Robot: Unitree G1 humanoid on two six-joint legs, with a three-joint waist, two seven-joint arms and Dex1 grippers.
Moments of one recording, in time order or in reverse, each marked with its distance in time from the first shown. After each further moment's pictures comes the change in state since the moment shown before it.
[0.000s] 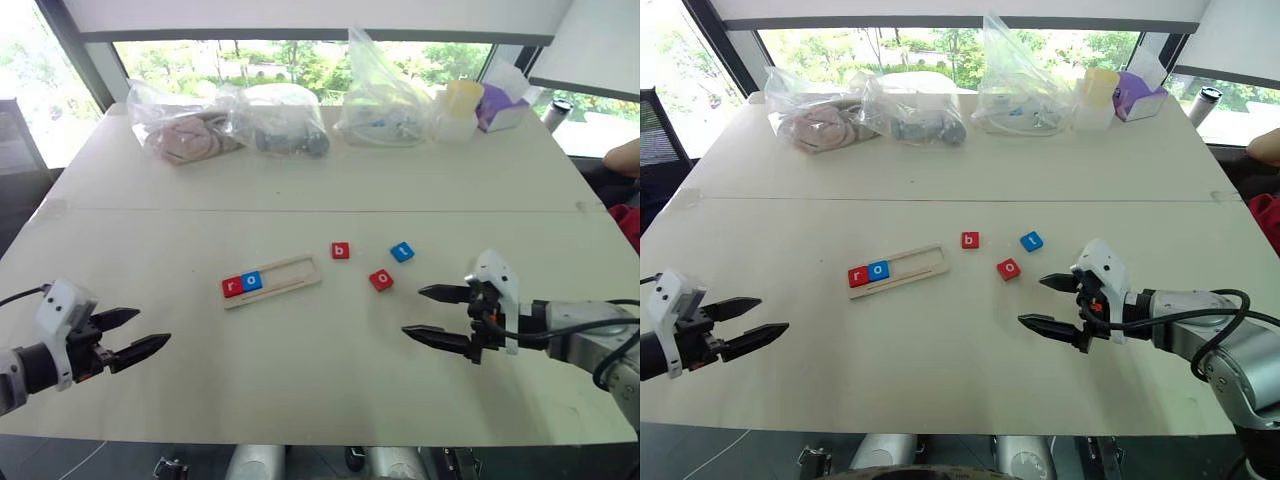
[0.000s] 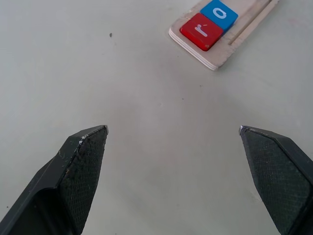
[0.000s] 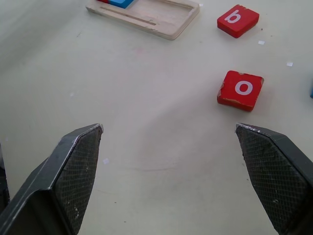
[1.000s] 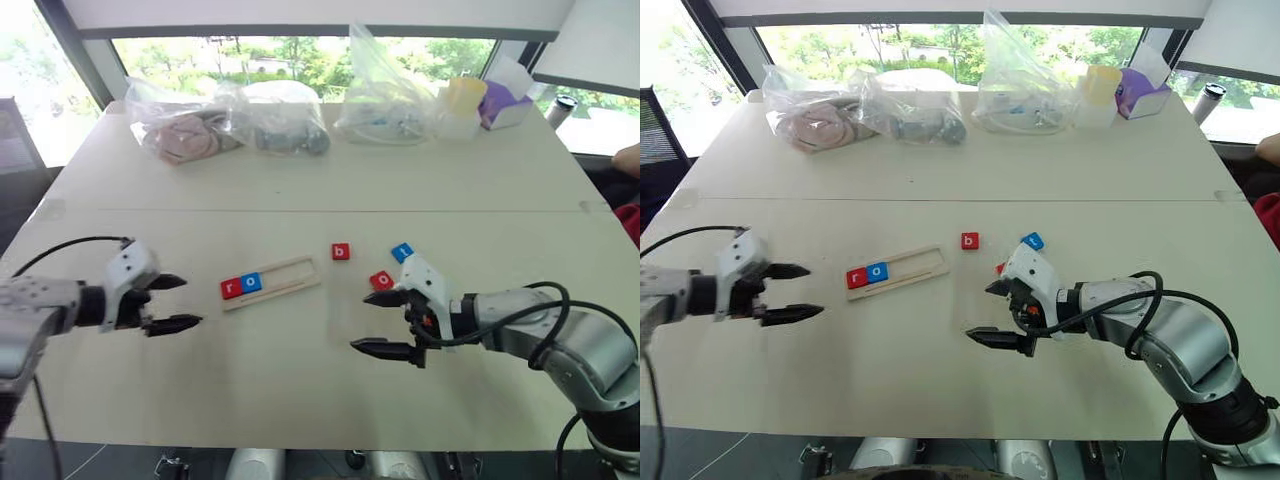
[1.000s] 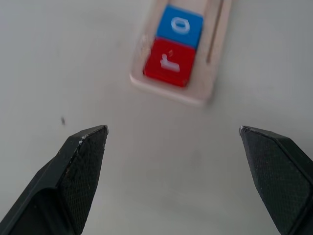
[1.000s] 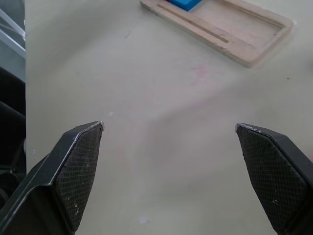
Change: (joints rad) left arm -0.535 0.087 -0.513 0.279 0.250 -0.230 -0.212; right arm -0.246 0.105 0.322 -0.102 -0.021 0.136 -0.129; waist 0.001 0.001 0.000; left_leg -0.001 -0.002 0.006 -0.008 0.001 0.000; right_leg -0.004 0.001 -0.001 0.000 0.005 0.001
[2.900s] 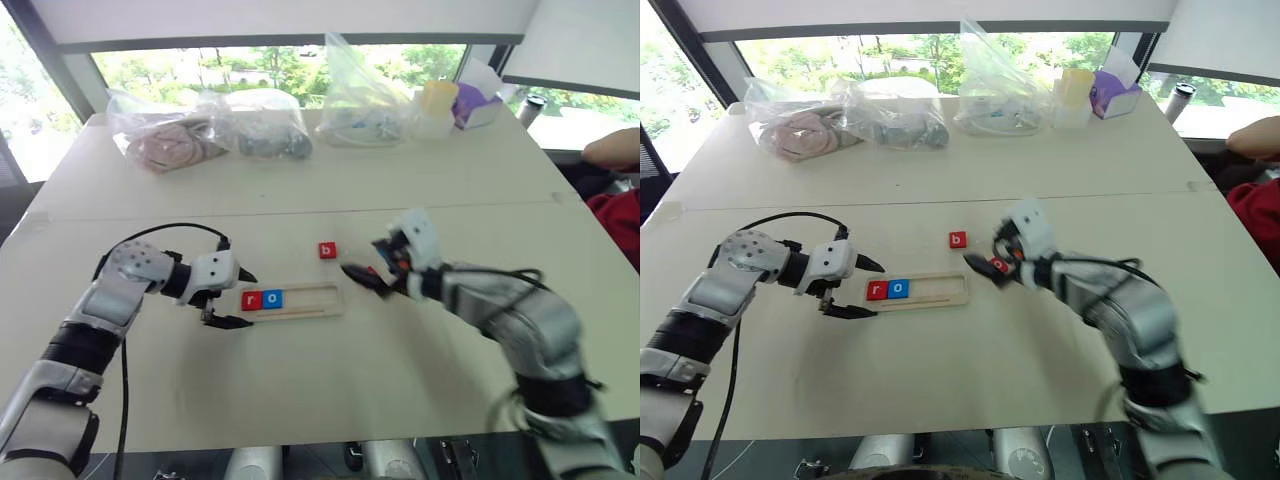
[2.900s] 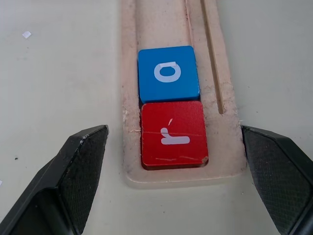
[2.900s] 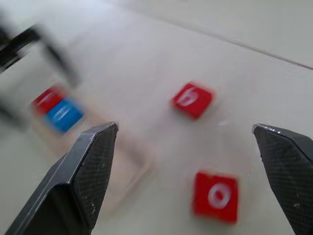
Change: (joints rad) left arm -0.330 -0.142 -0.314 0.282 0.270 -0.394 -0.229; right arm -0.222 0.463 -0.090 0.283 -0.185 0.155 -0.495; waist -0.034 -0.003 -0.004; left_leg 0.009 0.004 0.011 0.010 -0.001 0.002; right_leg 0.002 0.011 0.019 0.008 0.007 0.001
